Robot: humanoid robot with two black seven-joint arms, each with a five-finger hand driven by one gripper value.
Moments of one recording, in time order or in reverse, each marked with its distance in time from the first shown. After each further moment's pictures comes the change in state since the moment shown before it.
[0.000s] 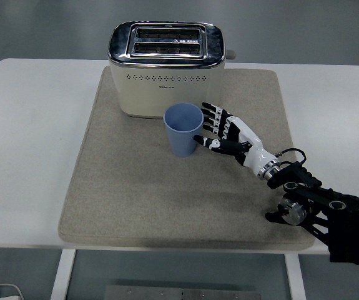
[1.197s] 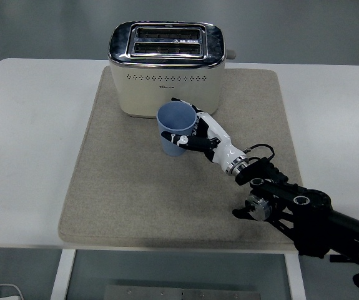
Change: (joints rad) left arm 0.001 0.000 0.000 0.000 0.000 -0.001 0.000; right arm 0.052 0.184 -0.003 -0.081 0.000 -0.034 -0.006
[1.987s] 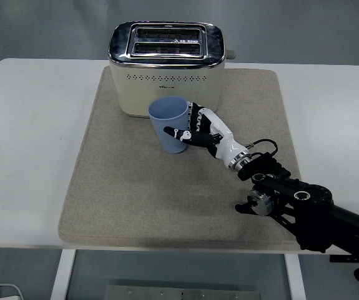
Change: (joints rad) left arm 0.000 0.000 0.000 0.000 0.000 0.001 0.000; right arm 0.026 0.000 -0.015 -0.039 0.000 0.001 -0.002
